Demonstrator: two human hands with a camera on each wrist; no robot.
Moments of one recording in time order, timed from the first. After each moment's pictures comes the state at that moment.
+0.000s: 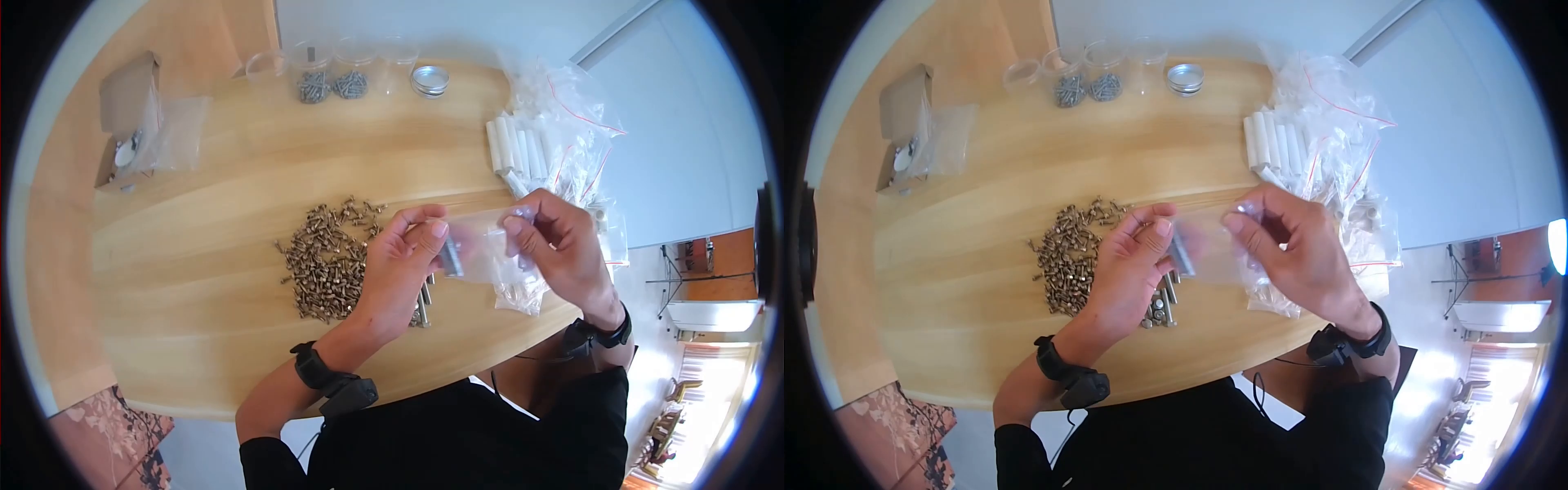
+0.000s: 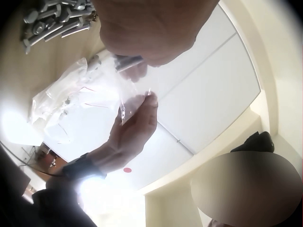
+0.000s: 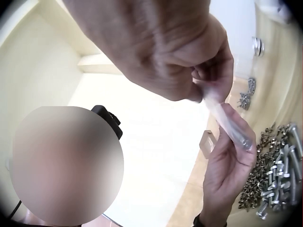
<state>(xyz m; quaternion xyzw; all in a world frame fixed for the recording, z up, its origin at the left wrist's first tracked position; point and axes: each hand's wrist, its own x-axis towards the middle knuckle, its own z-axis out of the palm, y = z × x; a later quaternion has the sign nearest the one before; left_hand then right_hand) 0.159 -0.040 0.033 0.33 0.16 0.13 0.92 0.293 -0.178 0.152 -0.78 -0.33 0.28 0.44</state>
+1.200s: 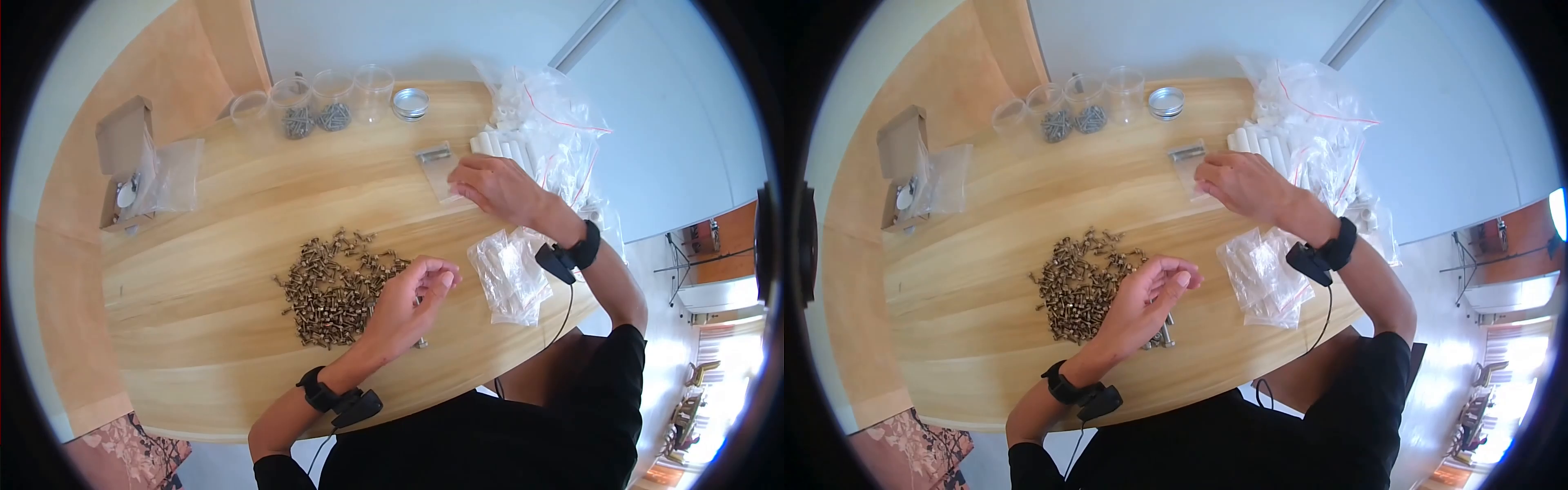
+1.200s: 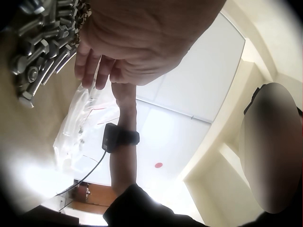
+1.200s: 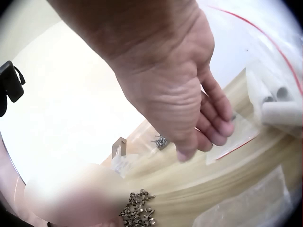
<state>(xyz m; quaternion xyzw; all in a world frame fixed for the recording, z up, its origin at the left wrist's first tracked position) 0.158 -0.045 0.022 0.61 0.11 0.03 0.79 0.414 -0.127 0.077 -0.75 -0.65 0.08 0.04</state>
